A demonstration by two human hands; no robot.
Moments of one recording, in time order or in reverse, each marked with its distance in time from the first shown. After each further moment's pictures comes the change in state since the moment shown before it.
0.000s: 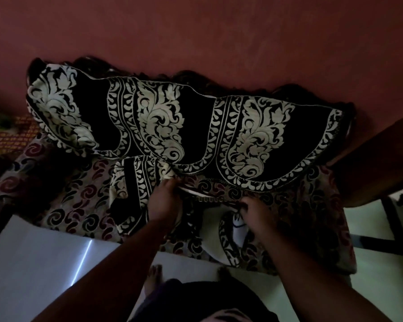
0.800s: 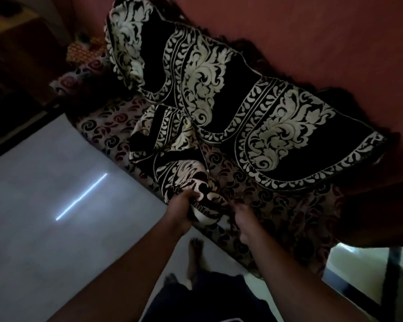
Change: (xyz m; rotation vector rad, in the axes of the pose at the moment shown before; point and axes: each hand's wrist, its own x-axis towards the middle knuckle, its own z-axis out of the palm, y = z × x) left_hand -0.213 0.123 0.052 -1.630 -0.022 -1.057; right_hand -0.084 0.094 0.027 0.653 -0.484 0.363
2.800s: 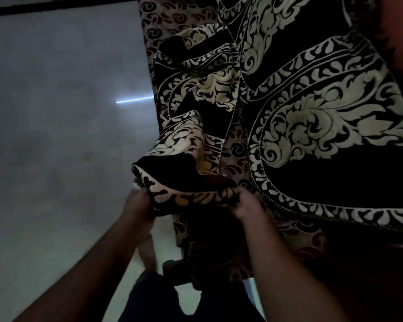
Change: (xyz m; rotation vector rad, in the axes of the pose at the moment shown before) left_hand 0.046 -0.292 0.190 -0.438 0.702 0.283; right_hand 0.274 0.020 -0.260 -0.088 -0.339 0.239
